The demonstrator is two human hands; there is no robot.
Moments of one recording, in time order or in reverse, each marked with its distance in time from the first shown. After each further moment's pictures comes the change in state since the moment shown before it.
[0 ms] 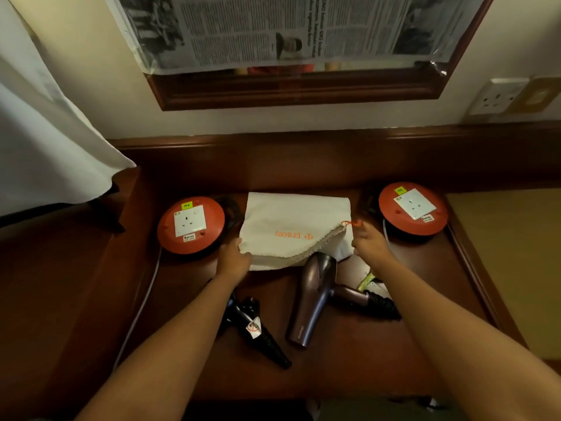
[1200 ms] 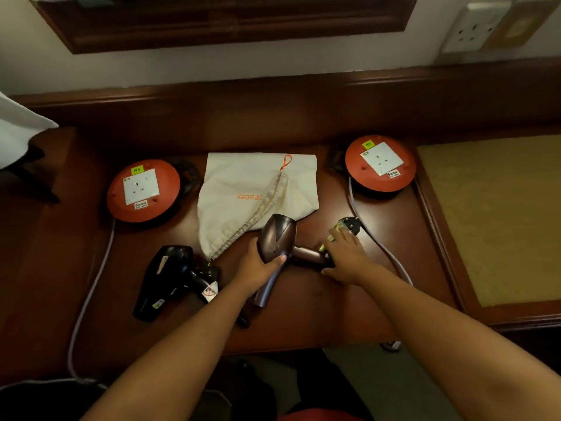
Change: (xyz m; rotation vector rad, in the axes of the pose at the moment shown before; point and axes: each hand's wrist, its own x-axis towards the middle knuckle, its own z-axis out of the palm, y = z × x) left_hand -0.073 -0.005 0.133 -0.076 -0.258 0.071; right_hand -0.019 0.110 -0.055 -1.307 -0.370 -0.347
